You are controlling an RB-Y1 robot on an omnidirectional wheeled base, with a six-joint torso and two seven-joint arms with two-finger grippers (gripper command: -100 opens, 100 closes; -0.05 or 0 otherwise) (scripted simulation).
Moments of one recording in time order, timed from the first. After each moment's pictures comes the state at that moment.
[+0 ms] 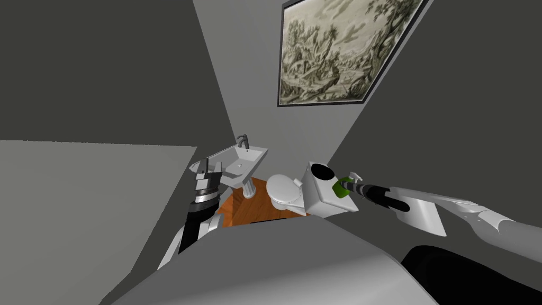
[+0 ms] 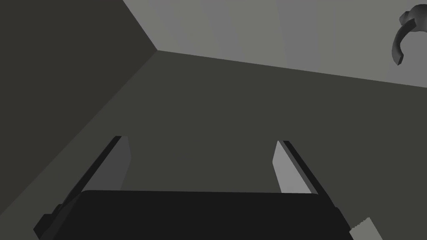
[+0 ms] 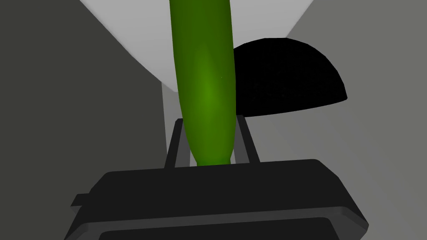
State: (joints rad) left arm 0.49 0.01 0.02 -2.26 -0.10 -0.55 0.06; right arm 1.08 -1.56 -0.31 -1.83 -0.05 0.19 -0.16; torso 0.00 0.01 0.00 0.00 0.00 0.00
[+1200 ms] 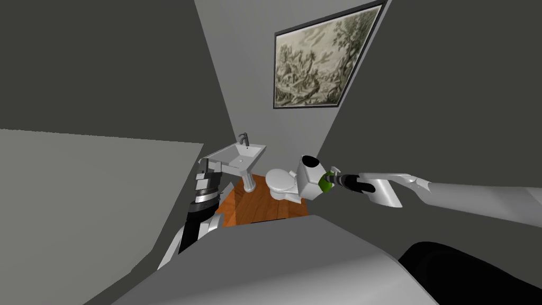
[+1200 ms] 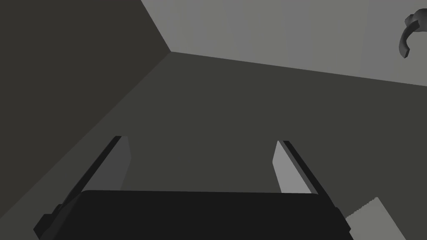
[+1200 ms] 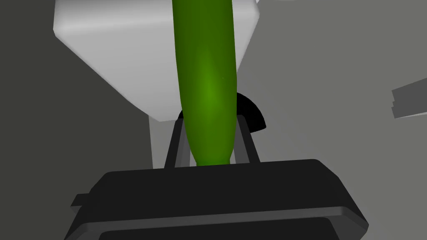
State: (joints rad) left arm 0.49 0.01 0.02 -2.26 -0.10 -0.55 0.06; right arm 0.96 -1.86 -0.18 -1.96 -0.22 0.27 -0.25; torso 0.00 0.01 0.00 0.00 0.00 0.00
